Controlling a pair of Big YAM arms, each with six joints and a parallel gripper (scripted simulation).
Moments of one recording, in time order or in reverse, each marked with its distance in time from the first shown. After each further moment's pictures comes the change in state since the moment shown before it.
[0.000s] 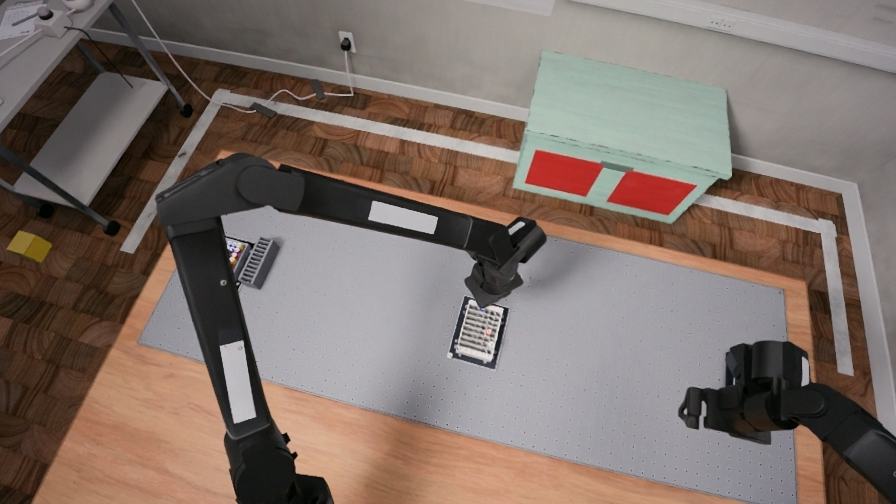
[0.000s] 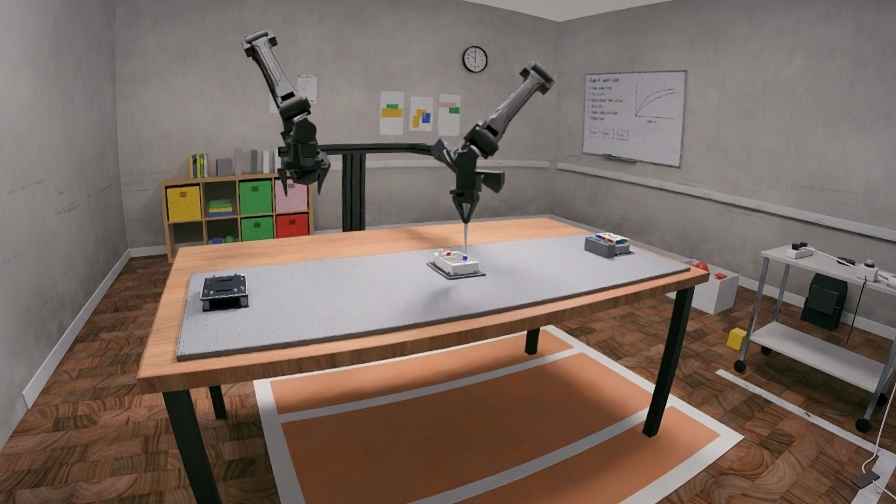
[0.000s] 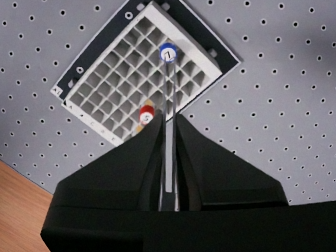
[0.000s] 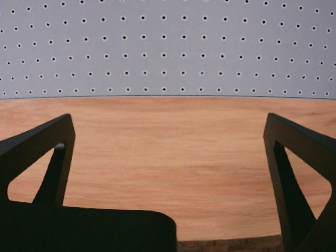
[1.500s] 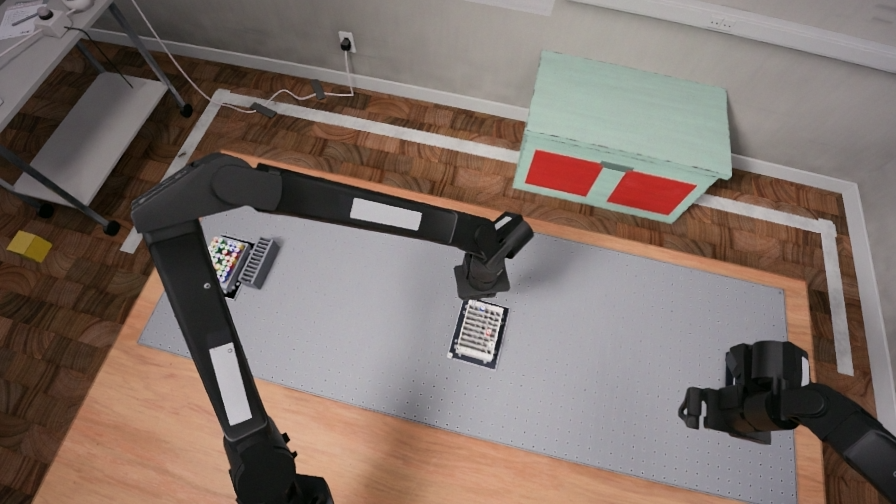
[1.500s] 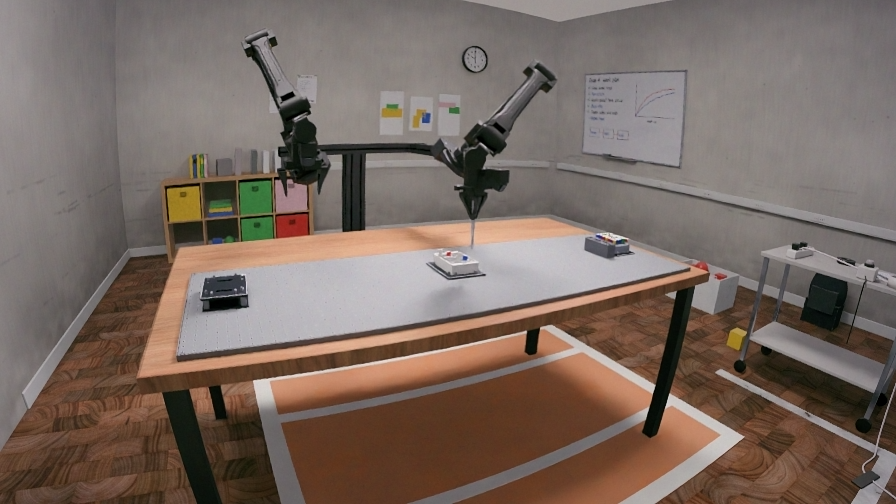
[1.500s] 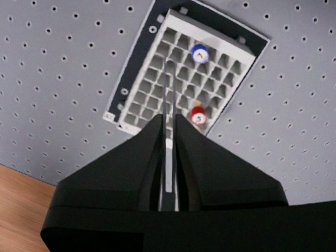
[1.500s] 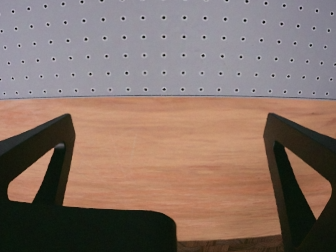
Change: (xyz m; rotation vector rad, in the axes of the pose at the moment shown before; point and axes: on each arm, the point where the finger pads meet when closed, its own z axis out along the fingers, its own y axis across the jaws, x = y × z) left arm -0.014 0.021 -0.008 -0.008 0.019 0.359; right arm 0.000 0.000 0.000 0.000 0.000 0.000
